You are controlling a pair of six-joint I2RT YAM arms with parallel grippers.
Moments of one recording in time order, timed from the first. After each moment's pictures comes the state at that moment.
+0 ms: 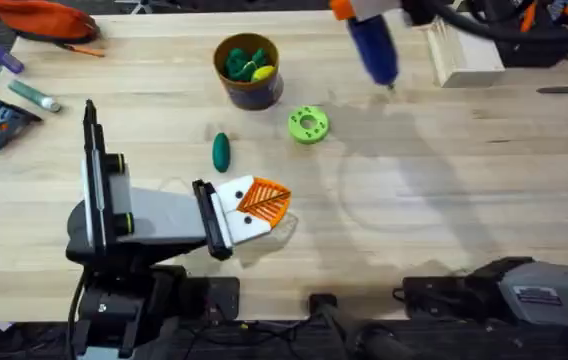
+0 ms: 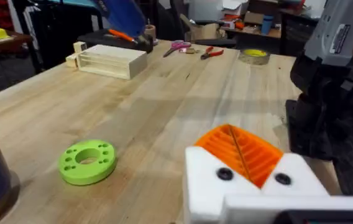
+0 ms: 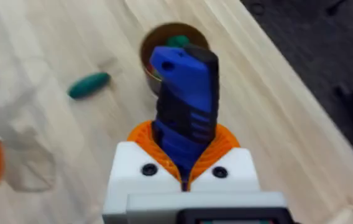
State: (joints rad) left arm -0.04 0.01 0.01 -0.13 1.17 0.08; right arm 0.36 1.47 1.59 -0.85 -0.41 -0.51
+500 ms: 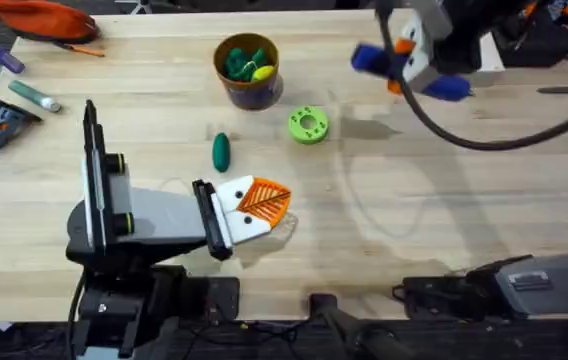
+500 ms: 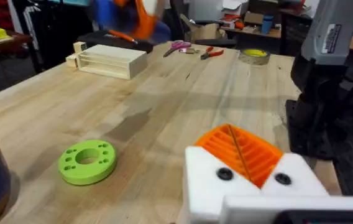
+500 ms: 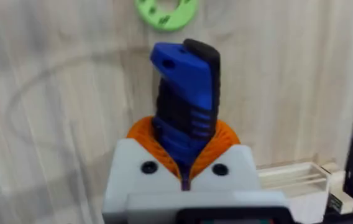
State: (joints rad) left arm -0.04 0.01 0.01 -0.13 1.17 0.08; right arm 0.25 1.61 1.60 -1.26 -0.21 -1.27
